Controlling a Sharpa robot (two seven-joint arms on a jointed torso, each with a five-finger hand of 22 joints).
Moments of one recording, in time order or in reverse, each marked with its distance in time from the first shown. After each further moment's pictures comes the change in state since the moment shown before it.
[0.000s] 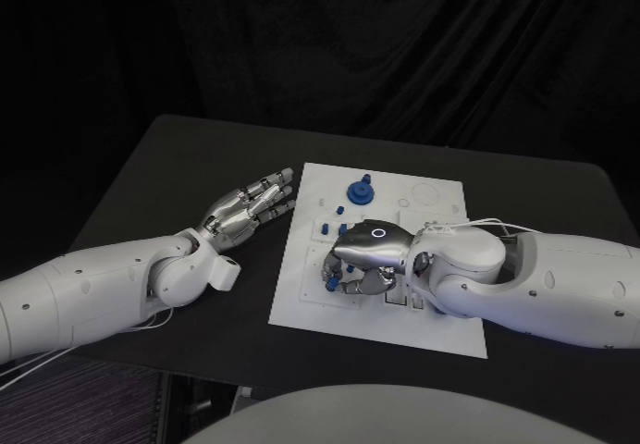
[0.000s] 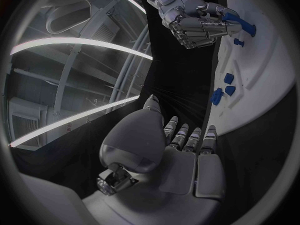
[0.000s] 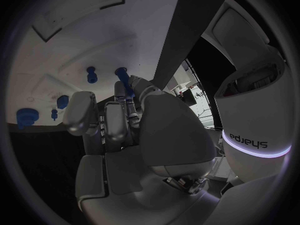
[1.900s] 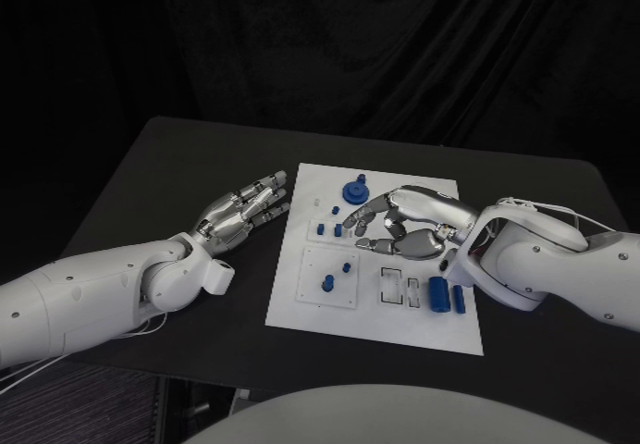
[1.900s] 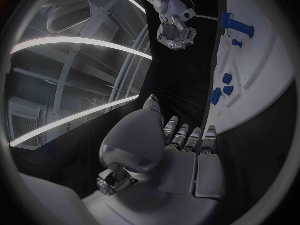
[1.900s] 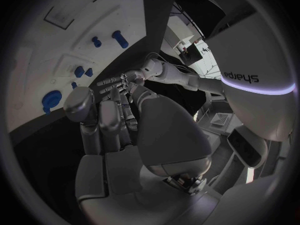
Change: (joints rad) left arm -0.006 -0.005 0.000 -0.001 0.000 0.006 0.000; left_hand 0.000 0.000 0.000 0.000 0.000 0.000 0.000 0.000 0.000 -0.004 0.004 0.000 0.000 0.000 0.000 0.000 0.000 0.000 0.000 0.000 0.000 -0.001; right arm 0.072 -0.238 0.000 0.117 0.494 -0.180 0.141; right_hand 0.003 0.052 -0.004 0.084 -0.088 -0.245 0.035 -0.079 -0.052 -0.241 0.065 0.116 0.020 -0.073 0.055 -0.011 -0.079 0.016 -0.058 0.059 -0.096 0.000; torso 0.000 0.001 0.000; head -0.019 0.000
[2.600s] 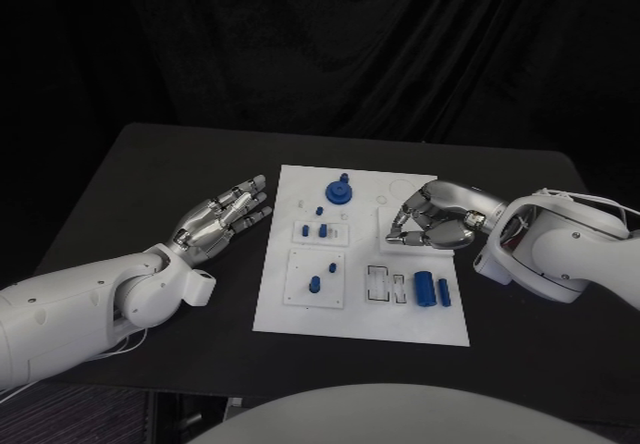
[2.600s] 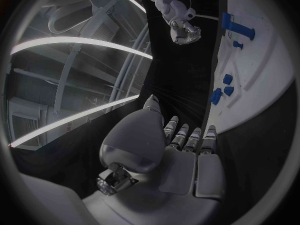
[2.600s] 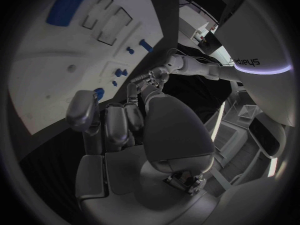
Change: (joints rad) left arm 0.000 -0.029 0.000 0.040 0.000 -0.017 0.001; left_hand 0.000 0.000 0.000 0.000 0.000 0.007 0.007 0.000 0.001 0.000 0.000 0.004 0.000 0.000 0.000 0.000 0.000 0.000 0.000 0.000 0.004 0.009; right arm 0.022 -0.196 0.000 0.060 0.007 0.082 -0.254; right_hand -0.176 -0.038 -0.141 0.093 -0.058 0.226 -0.084 0.210 0.148 0.558 -0.109 0.915 1.070 0.085 -0.092 0.095 0.171 -0.017 0.047 -0.089 0.112 0.000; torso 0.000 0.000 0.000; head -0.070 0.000
